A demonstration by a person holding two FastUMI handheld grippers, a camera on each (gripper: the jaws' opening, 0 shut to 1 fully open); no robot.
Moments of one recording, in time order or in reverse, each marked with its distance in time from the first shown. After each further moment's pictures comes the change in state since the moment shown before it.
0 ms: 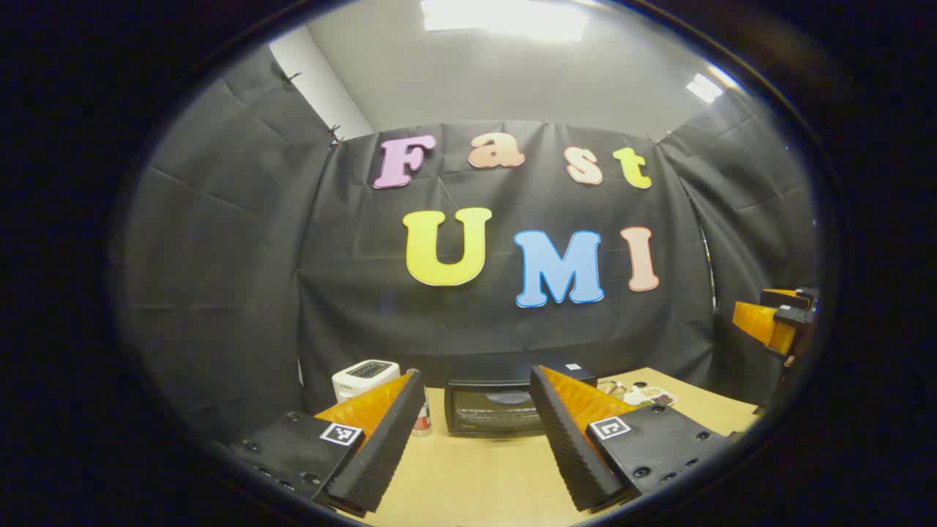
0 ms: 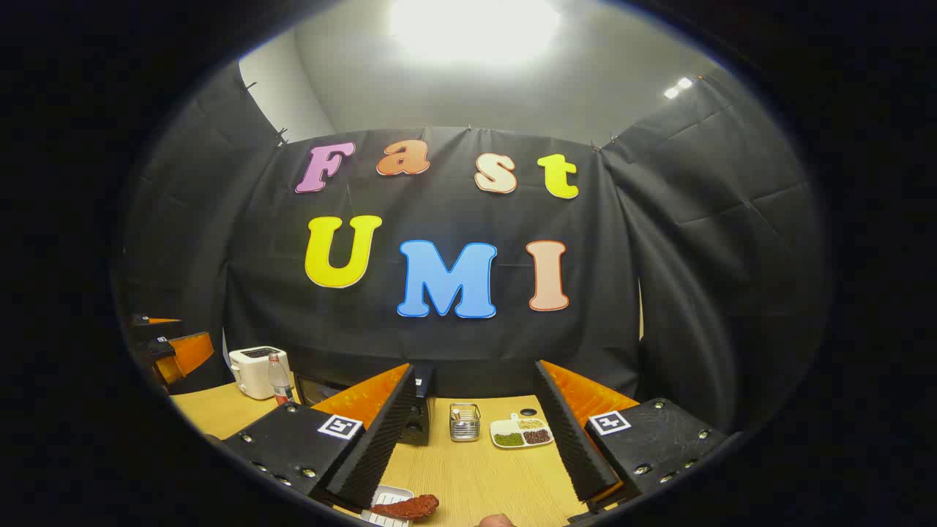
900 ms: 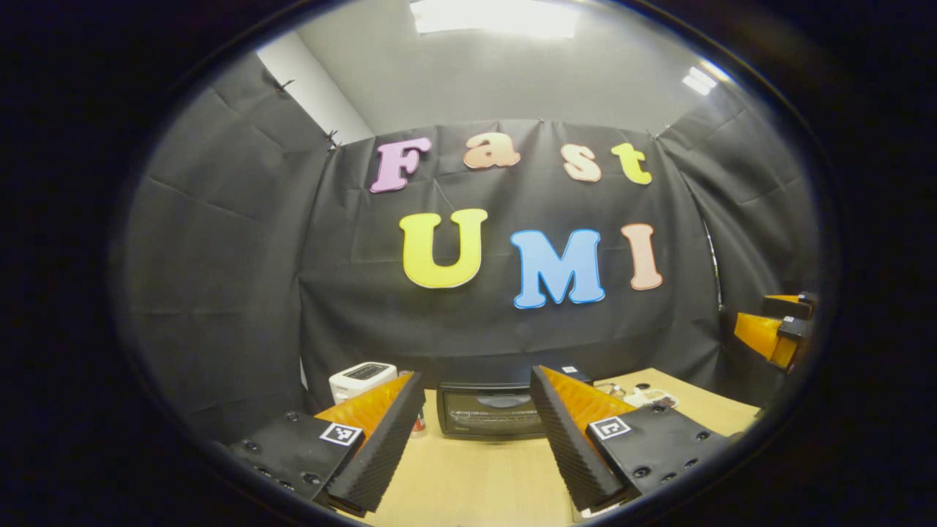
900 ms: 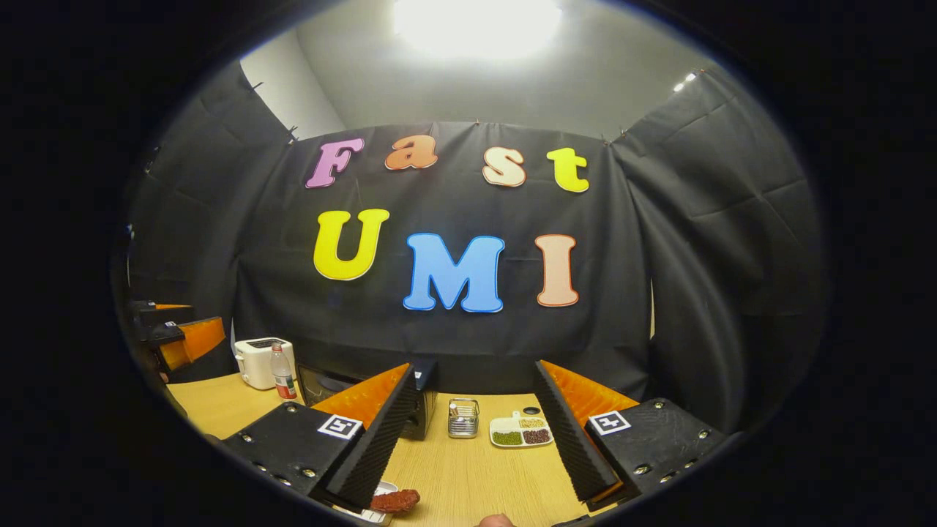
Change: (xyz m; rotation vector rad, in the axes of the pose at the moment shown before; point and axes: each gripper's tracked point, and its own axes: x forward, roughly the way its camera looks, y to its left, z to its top) left arm 0.010 -0.040 0.003 0.021 -0.013 0.038; right arm 0.009 -0.024 -0.019 -0.005 0.013 0.073
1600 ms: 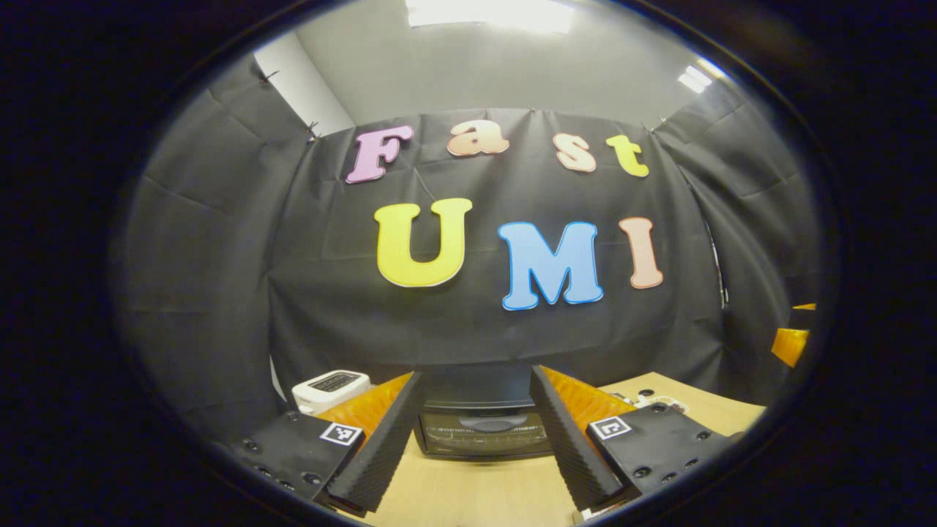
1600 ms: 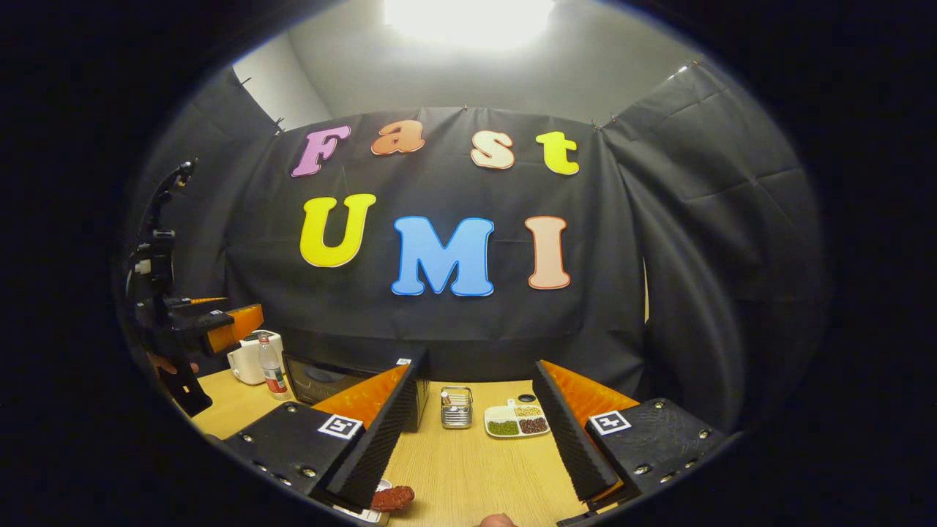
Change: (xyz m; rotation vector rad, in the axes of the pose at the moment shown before) left arm 0.128 -0.018 -0.022 -0.009 0.000 -0.081; right arm 0.019 -0.007 -0.021 0.010 0.050 -0.067
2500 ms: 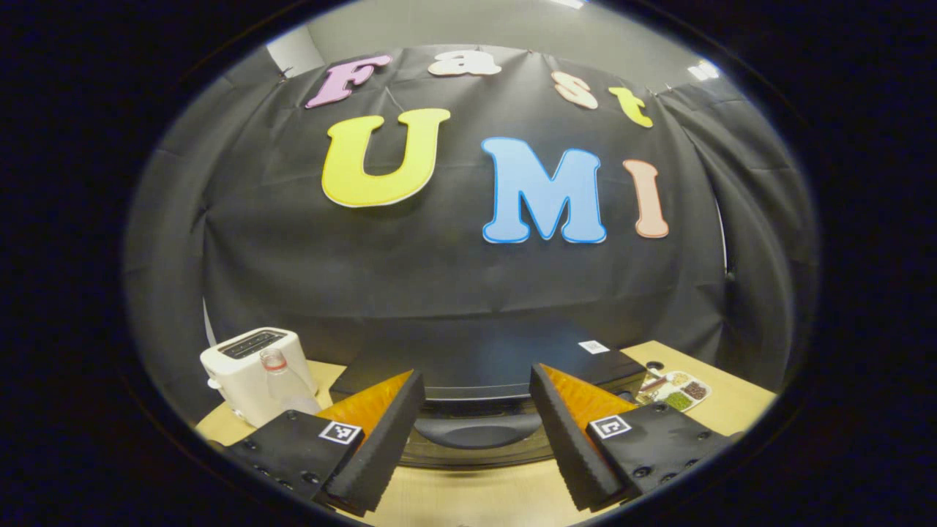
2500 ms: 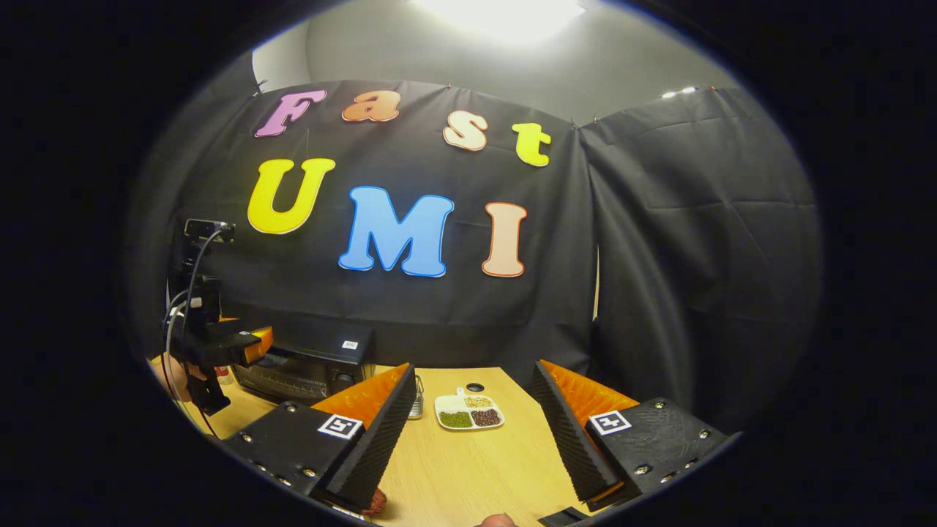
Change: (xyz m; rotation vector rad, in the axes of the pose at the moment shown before) left arm 0.162 -0.022 -0.146 -0.028 0.215 -0.122; right arm 0.019 -0.010 -0.014 -0.099 0.094 -0.235
